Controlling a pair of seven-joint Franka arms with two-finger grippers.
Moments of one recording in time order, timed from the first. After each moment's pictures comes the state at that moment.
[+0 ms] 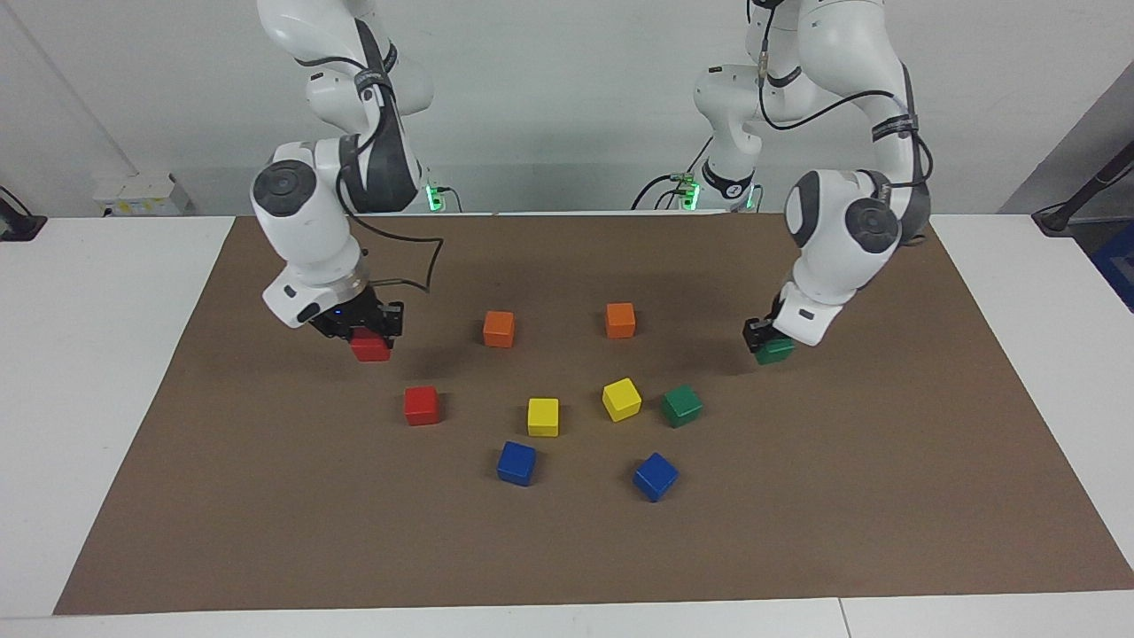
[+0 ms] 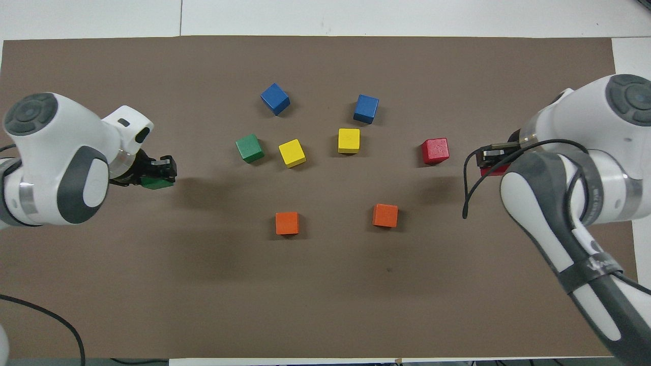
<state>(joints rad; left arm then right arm) -0.09 0.17 0.01 -1.99 -0.05 2.06 -0.15 0.13 0.11 -0.10 -1.94 0.02 2.03 0.01</state>
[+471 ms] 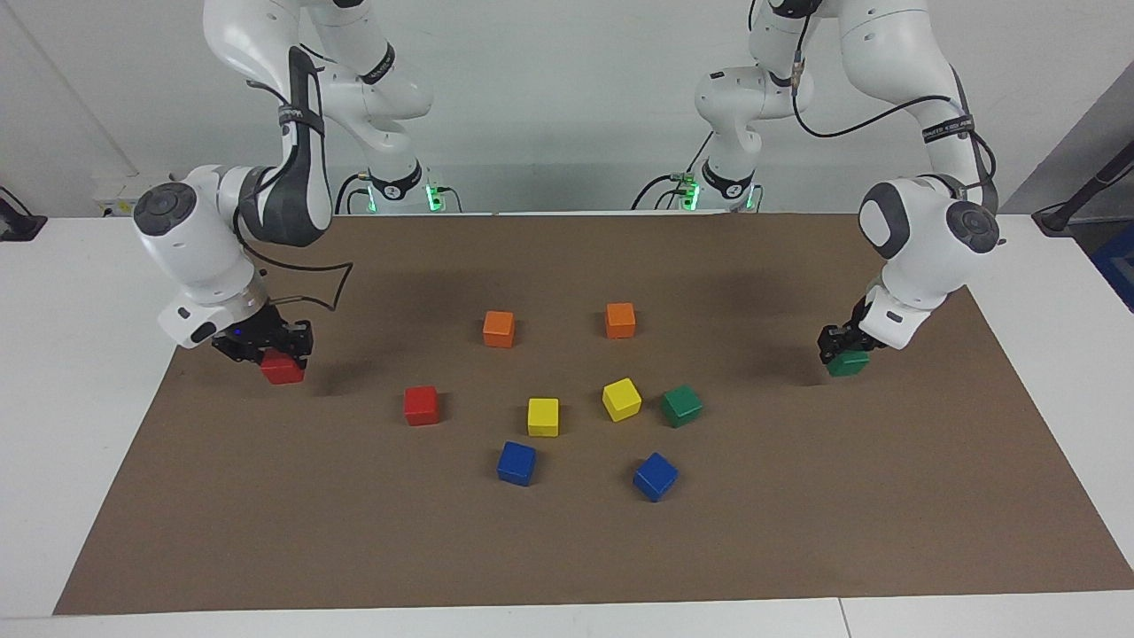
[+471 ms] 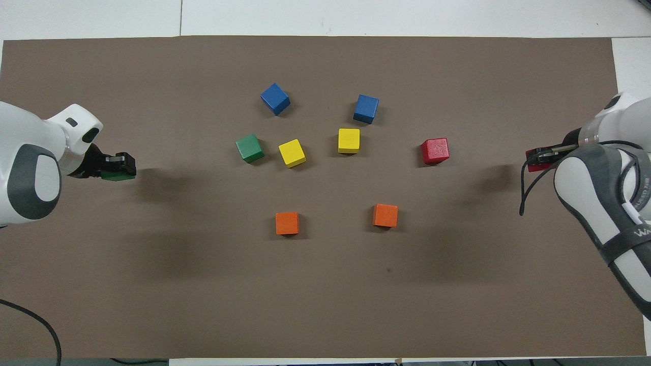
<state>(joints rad) 0.03 0.21 0.01 -1.99 -0.05 2.15 0.03 -0.04 0.19 -0.11 -2.01 0.02 2.21 -0.23</state>
